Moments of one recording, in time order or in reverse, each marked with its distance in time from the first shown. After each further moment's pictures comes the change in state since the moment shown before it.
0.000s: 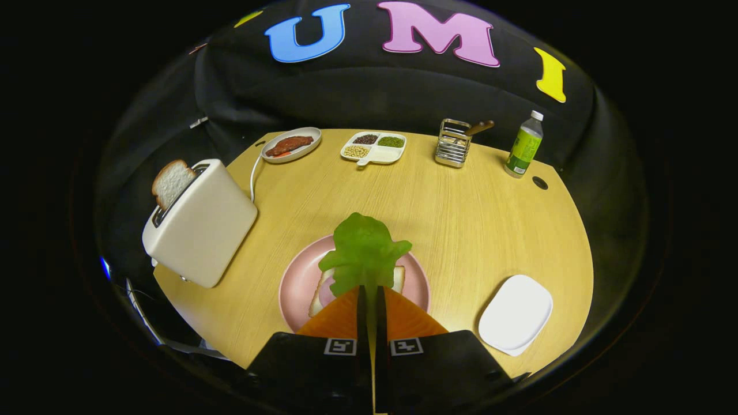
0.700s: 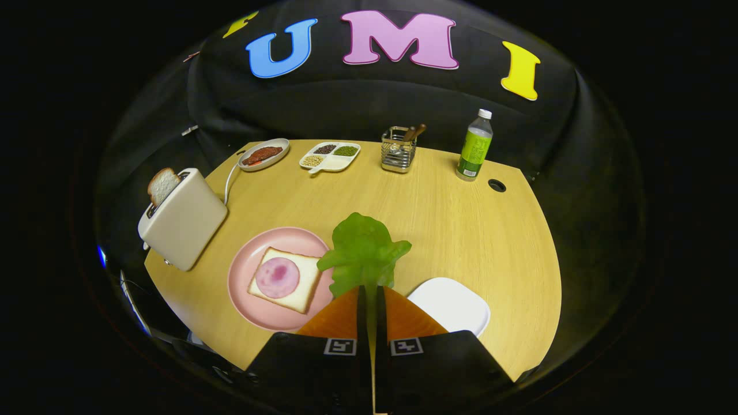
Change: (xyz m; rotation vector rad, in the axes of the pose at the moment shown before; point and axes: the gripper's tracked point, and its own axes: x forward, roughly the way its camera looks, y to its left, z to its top) arm -0.050 -0.110 0.005 0.001 -0.060 -0.022
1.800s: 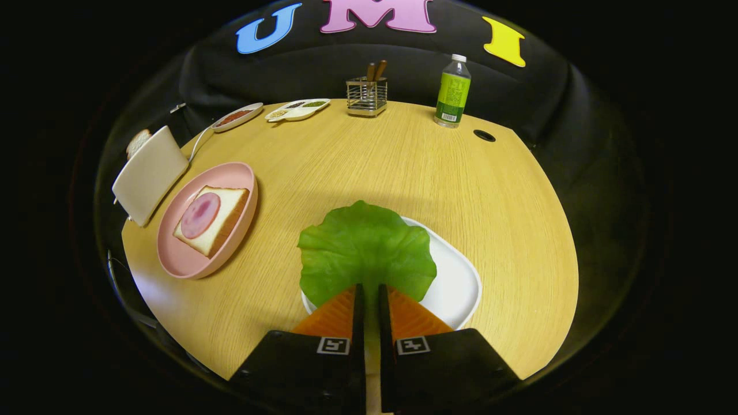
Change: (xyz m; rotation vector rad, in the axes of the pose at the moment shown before) arm 0.059 -0.101 -0.111 -0.018 0.100 -0.037
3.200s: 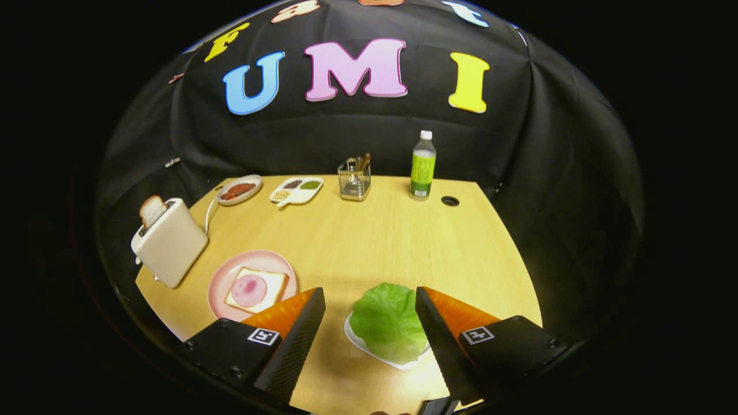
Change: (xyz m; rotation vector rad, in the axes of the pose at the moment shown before) arm -0.108 0.016 0.077 0.103 -0.235 -0.082
